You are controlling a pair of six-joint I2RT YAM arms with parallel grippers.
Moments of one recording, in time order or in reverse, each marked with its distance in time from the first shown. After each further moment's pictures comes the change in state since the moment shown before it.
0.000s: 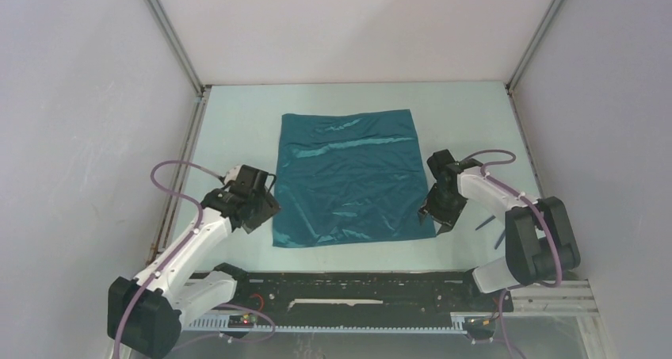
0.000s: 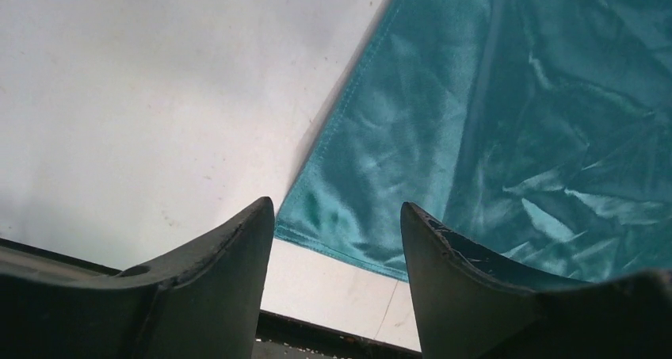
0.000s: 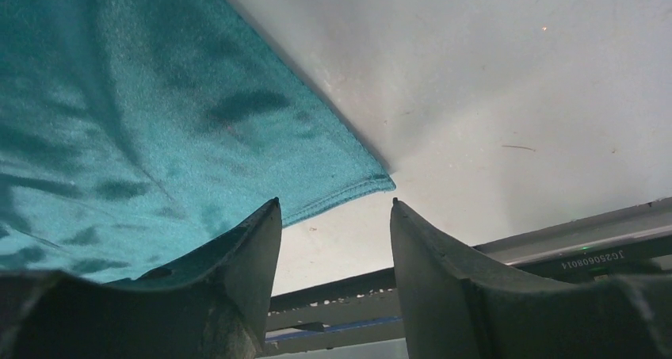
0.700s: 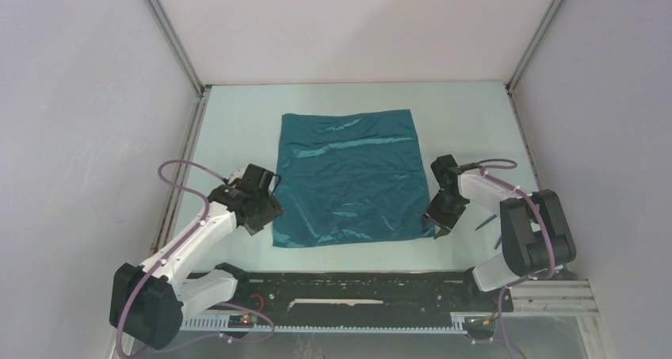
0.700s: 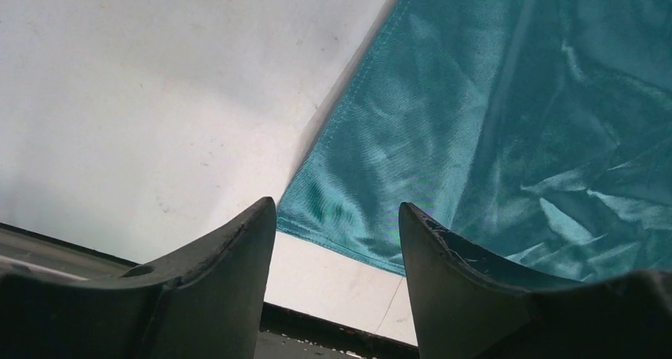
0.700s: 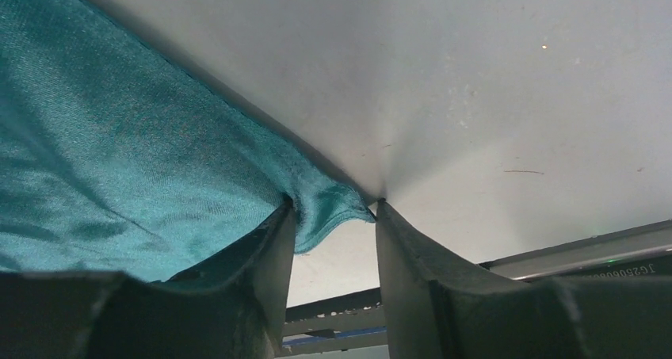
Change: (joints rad) left arm -0.031 0.063 0.001 -0.015 0.014 -0.047; right arm -0.055 0.056 -0.063 0.074 -0.038 0.029
